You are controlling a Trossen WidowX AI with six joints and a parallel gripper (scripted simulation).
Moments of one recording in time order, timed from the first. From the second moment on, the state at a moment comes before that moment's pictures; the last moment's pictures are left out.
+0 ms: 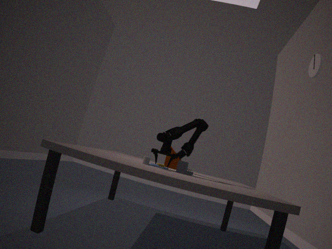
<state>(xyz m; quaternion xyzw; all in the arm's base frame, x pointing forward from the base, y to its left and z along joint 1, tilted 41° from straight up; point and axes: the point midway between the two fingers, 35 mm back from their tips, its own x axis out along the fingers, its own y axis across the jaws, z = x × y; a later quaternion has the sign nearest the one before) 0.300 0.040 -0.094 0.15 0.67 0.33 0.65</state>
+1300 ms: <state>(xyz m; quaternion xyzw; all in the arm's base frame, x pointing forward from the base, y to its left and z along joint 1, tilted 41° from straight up) 0.317 -0.004 -0.052 0.16 0.68 0.32 0.64</state>
